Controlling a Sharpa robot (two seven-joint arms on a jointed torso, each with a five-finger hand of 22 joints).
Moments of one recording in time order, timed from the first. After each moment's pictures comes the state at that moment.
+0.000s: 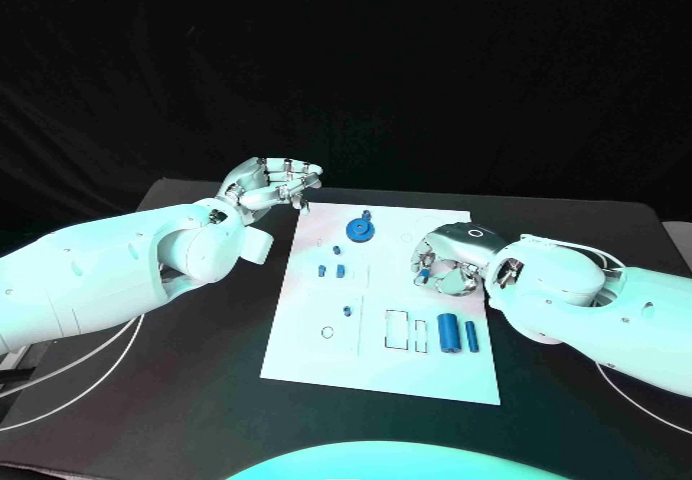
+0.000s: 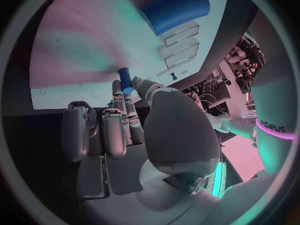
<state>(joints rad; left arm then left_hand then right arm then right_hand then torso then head) 1.18 -0.89 -0.01 1.46 -0.12 -0.22 0.39 1.52 -0.18 0.39 0.24 0.29 0.89 0.18 0.26 0.30 1.00 0.11 0.47 0.19 1.11 0.03 1.11 0.44 0.18 1.07 0.12 0.84 0.56 1.19 -0.83 -0.10 1.65 -1.70 -0.21 -0.19 1.37 -0.18 0.53 0.12 0.10 1.04 0.13 0.17 0.40 1.21 0.07 0.12 0.12 1.46 -0.01 1.44 1.29 0.07 1.46 0.09 1.31 1.31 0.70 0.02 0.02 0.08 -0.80</state>
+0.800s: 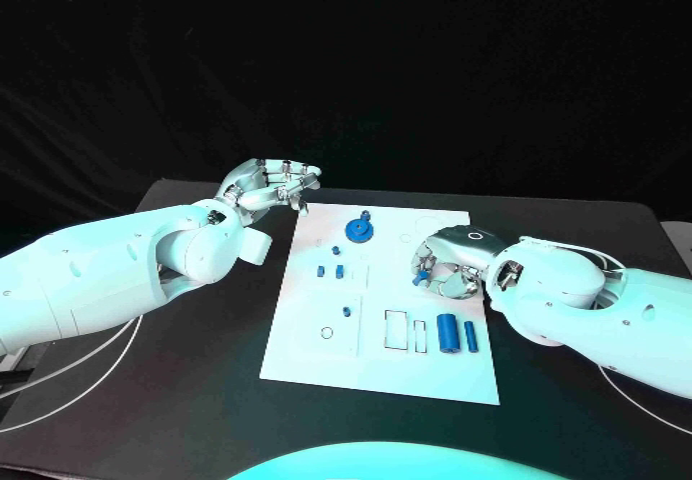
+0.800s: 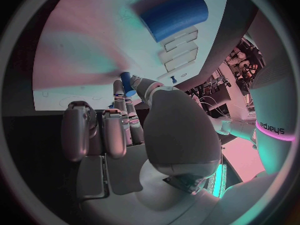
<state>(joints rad) 1.18 -0.89 -0.01 1.46 -0.12 -0.22 0.38 1.51 -0.18 0.39 0.25 0.29 0.89 0.19 0.26 0.30 0.99 0.11 0.47 0.19 1.11 0.03 1.11 0.44 0.18 1.07 0.12 0.84 0.56 1.19 -0.84 -0.11 1.65 -1.71 -0.19 -0.19 1.35 -0.20 0.54 0.11 0.10 1.02 0.13 0.16 0.40 1.20 0.08 0.11 0.12 1.46 -0.01 1.44 1.29 0.07 1.46 0.09 1.31 1.31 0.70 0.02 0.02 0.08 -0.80</state>
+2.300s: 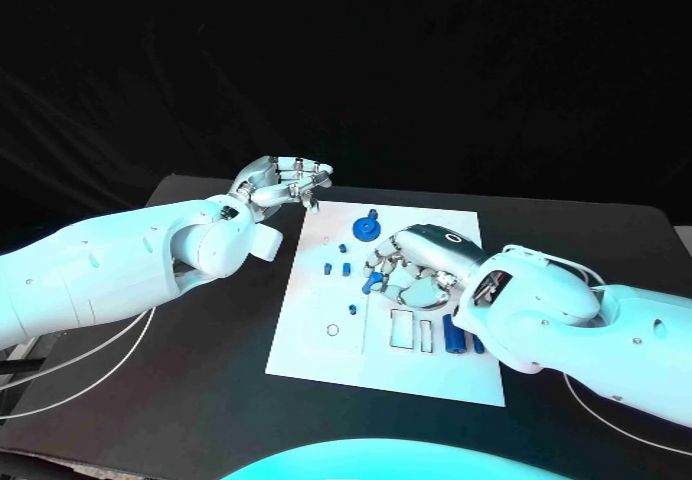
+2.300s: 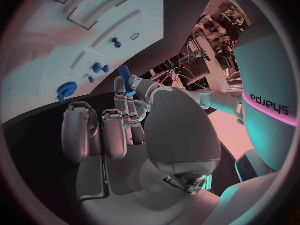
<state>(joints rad) 1.18 -0.88 -0.02 1.45 -0.12 -0.21 0.38 1.50 -0.18 0.40 0.24 0.29 0.88 0.18 0.26 0.30 0.99 0.11 0.48 0.19 1.11 0.03 1.11 0.44 0.18 1.07 0.12 0.84 0.56 1.18 -0.78 -0.10 1.84 -1.53 -0.36 -0.17 1.33 -0.16 0.60 0.08 0.06 1.07 0.12 0.20 0.41 1.29 0.05 0.11 0.14 1.47 -0.02 1.45 1.30 0.07 1.47 0.08 1.33 1.31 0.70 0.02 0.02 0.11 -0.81</state>
